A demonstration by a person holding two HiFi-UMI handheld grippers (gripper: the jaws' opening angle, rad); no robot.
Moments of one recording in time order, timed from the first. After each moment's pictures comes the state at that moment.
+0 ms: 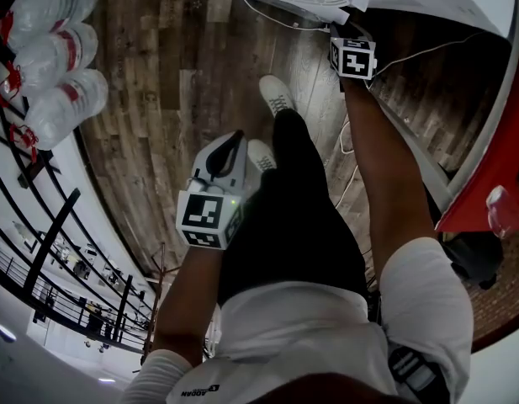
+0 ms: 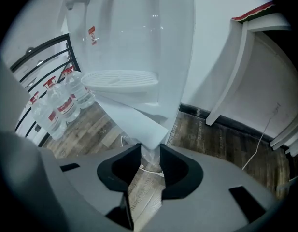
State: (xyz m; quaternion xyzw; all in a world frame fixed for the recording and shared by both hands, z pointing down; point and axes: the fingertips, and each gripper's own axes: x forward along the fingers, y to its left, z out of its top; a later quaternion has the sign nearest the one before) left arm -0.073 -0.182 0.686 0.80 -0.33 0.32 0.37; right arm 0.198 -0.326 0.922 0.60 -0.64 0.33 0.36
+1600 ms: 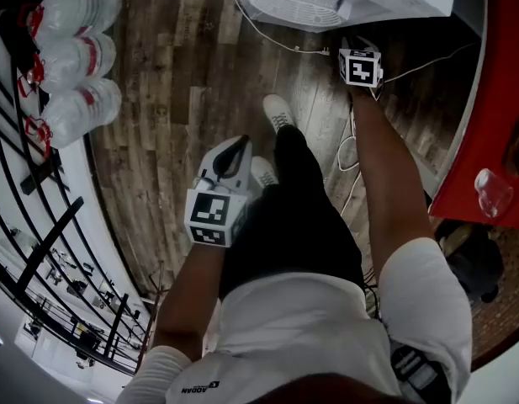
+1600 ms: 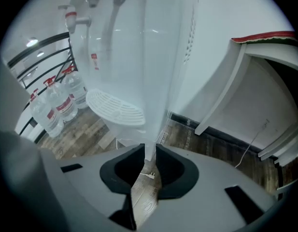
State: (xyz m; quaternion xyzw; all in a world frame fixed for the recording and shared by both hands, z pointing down) left arm -0.076 -0.173 0.633 0.83 -0.34 0.30 0.33; right arm 0.223 -0.333 0.850 0.61 -0.63 0.29 0.38
